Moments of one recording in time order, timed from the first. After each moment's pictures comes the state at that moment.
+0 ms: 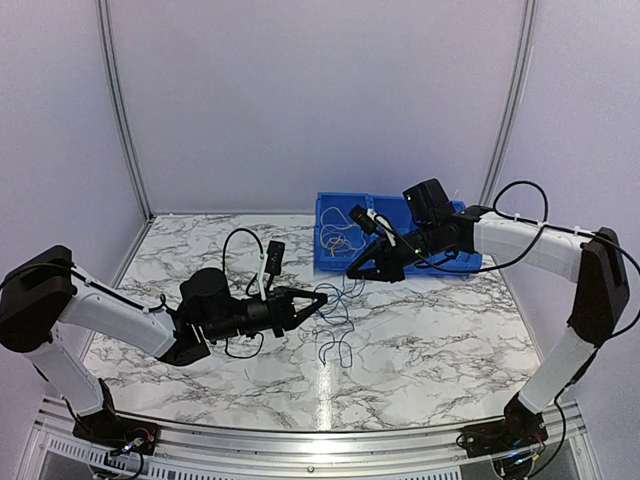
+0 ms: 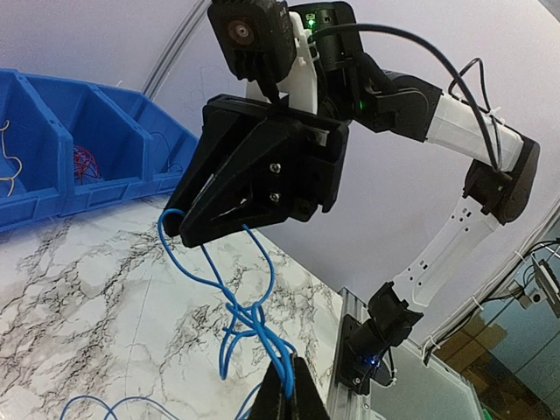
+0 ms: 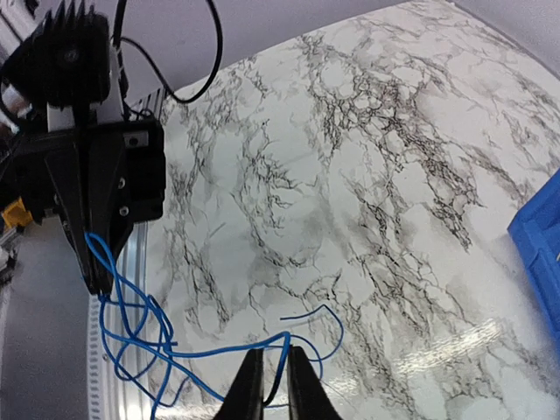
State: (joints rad) left arm -1.02 1.63 0.65 1.02 0.25 -0.64; right arm 0.56 1.63 1.26 -0.45 -0.86 -0.29
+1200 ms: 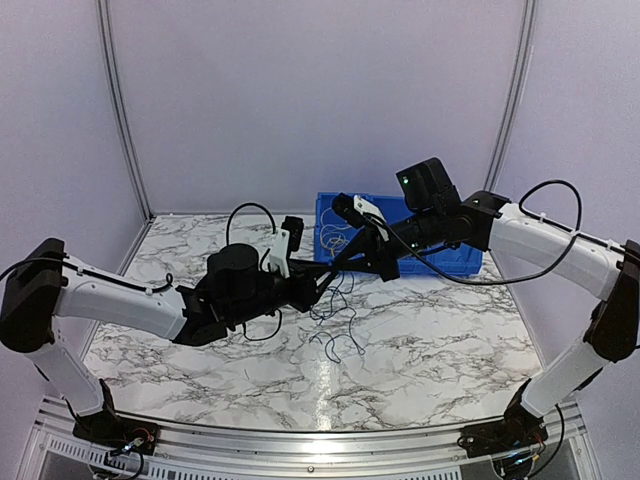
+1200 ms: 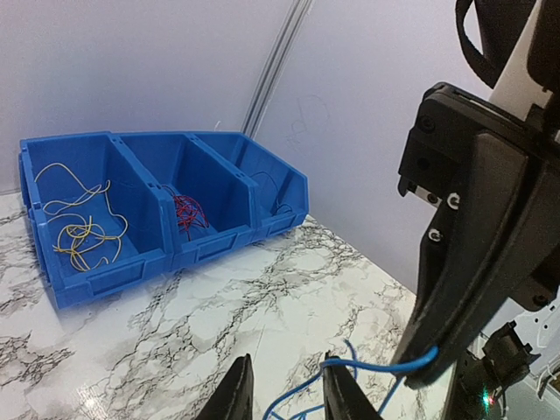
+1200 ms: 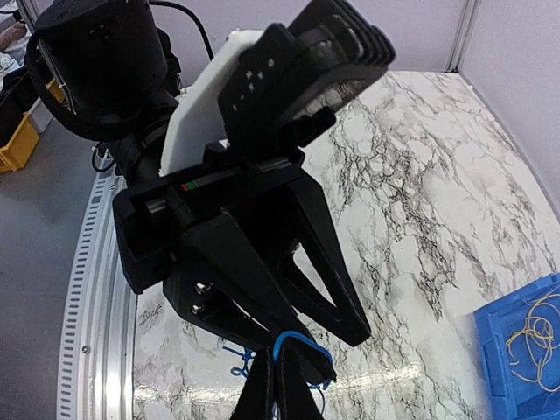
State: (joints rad) left arm -1.05 1.63 0.88 0.66 -0.10 -0.41; right arm 0.73 1.51 1.37 -0.54 -0.68 -0.40
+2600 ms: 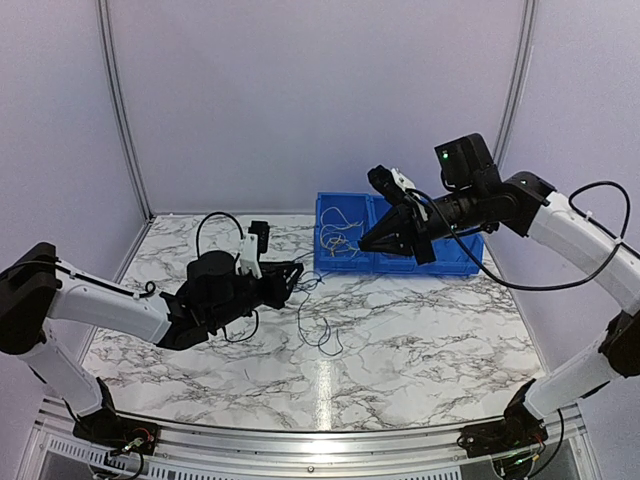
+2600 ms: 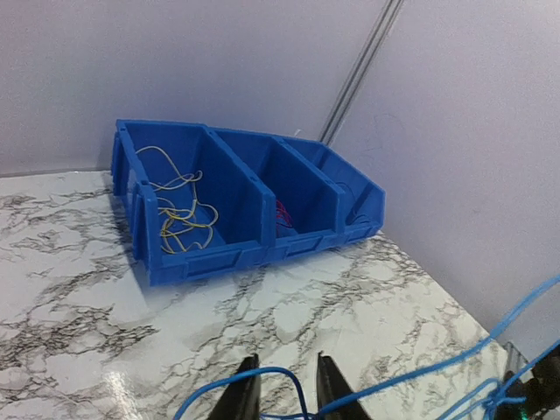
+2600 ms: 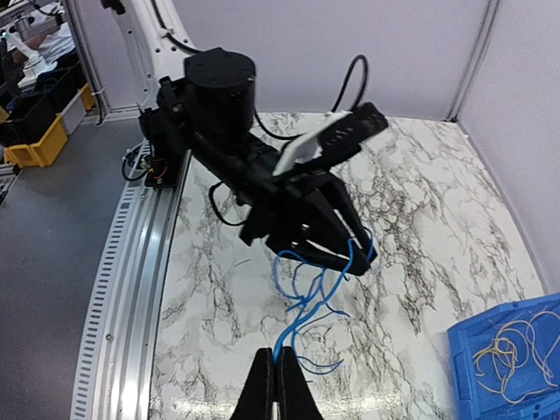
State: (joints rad) left arm -0.96 1.59 0.74 0.72 -0.23 -0.45; right arm 0.67 1.38 1.46 -0.73 -0.80 -0.51
